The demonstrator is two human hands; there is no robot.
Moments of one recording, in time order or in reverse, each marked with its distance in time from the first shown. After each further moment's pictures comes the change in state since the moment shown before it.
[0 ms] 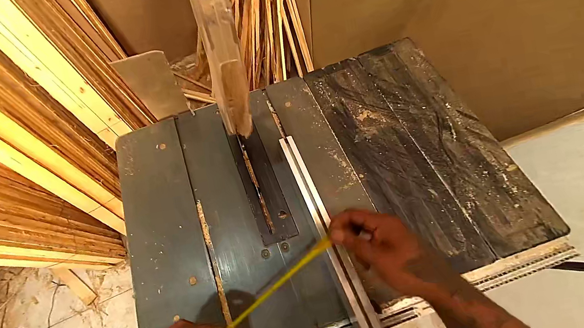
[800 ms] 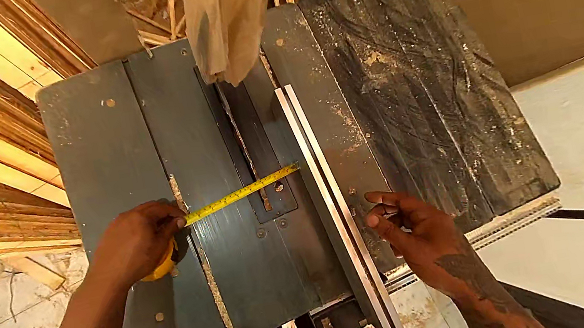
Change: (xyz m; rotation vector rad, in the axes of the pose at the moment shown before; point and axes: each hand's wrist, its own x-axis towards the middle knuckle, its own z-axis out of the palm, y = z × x) left_hand 0.183 -0.054 -0.052 0.717 -0.158 0.009; right_hand -0.030 0.062 0.009 -0.083 0.320 0.317
